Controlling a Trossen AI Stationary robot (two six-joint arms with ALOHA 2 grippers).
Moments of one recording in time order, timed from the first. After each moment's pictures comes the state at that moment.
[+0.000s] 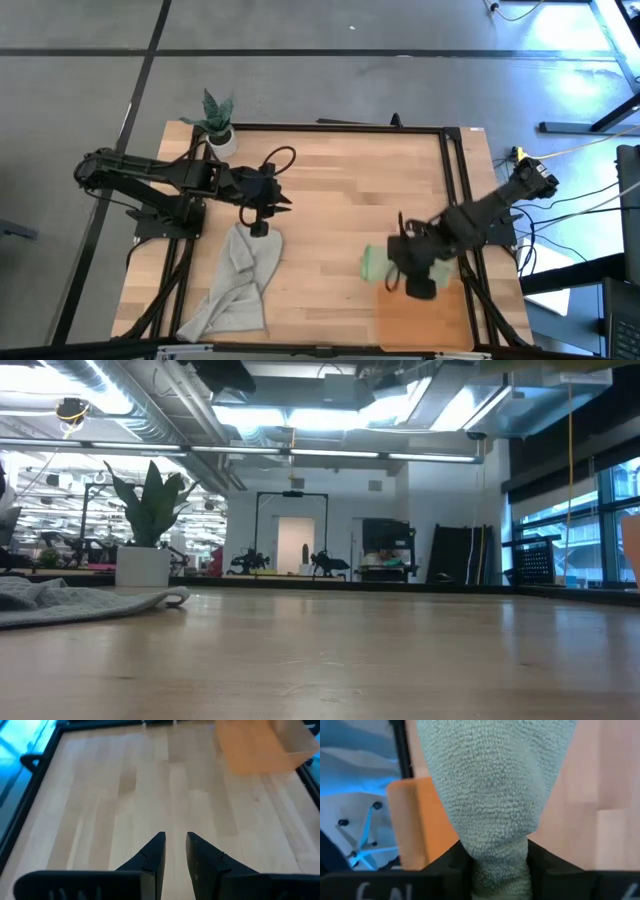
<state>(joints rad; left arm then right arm) -0.10 1.16 1.08 -0.58 -0.13 0.01 0.57 1.49 1.48 -1.27 -0.07 0.71</state>
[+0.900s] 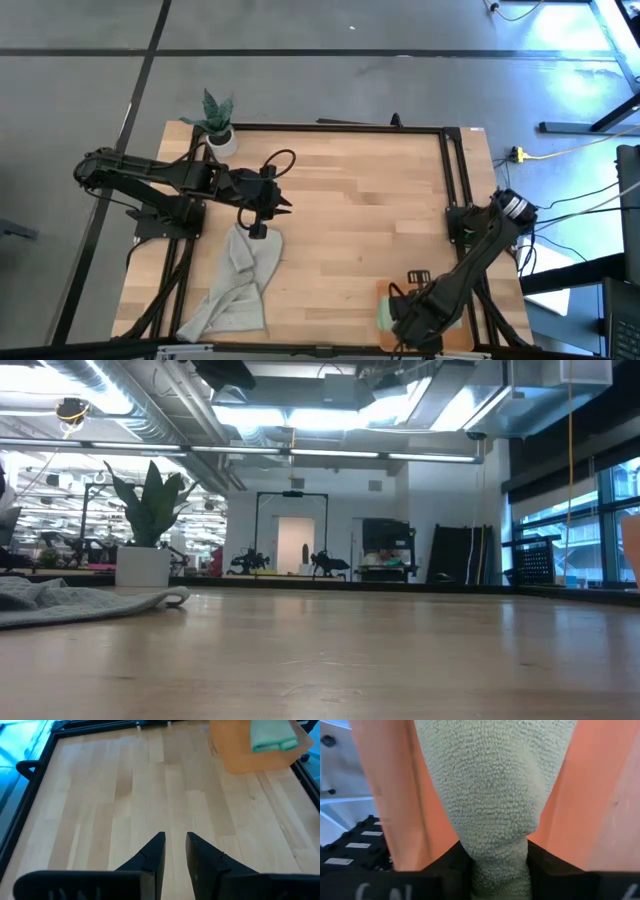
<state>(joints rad) -0.11 1.16 1.08 -0.58 -0.13 0.04 0.84 1.84 1.48 -1.20 -0.15 0.83</state>
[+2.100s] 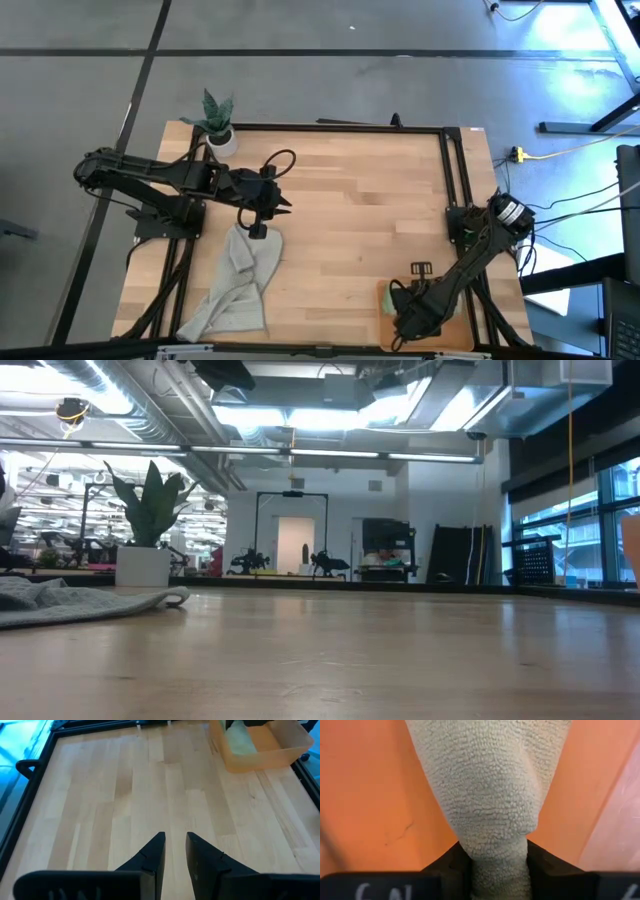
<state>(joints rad) -0.11 1.16 1.08 -0.58 -0.13 0.04 0.85 1.87 1.27 -1.15 -0.09 0.83</state>
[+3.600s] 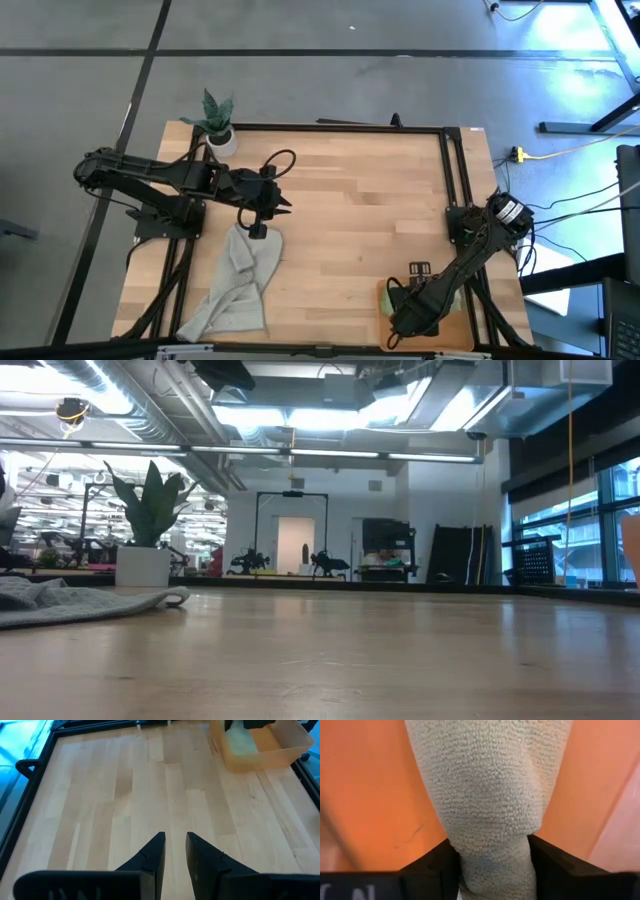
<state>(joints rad) -0.11 1.16 1.08 -0.58 -0.13 0.04 0.82 1.87 1.27 -1.13 -0.13 0.82</state>
